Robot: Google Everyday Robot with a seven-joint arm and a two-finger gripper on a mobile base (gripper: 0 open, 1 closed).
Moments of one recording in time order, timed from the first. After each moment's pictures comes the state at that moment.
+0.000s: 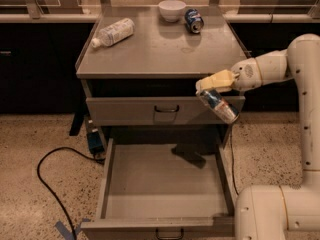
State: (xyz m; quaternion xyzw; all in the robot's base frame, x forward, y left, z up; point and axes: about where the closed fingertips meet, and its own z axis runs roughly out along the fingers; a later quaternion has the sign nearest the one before) arm 0.644 -0.161 0.818 -0.25 0.81 0.49 0.22
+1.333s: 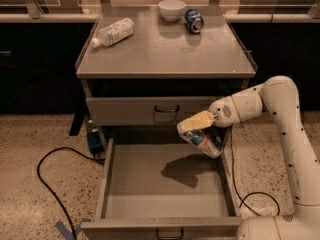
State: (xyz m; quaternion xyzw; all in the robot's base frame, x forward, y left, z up) arm 0.567 -0.105 0.733 -0.30 0.80 0.48 0.20
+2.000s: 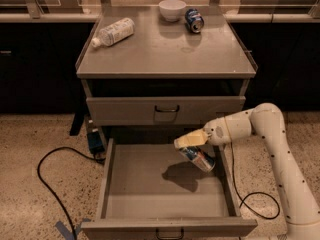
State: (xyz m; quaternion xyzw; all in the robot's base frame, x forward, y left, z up) arm 0.571 -0.102 0.654 -0.28 0.80 0.48 0.22
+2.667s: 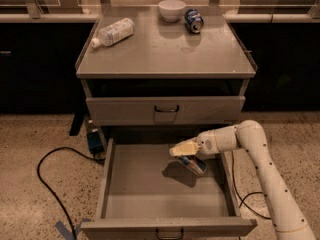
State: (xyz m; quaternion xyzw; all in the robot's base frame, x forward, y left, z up) arm 0.607 -0.096 0.561 -0.29 0.81 0.44 0.27
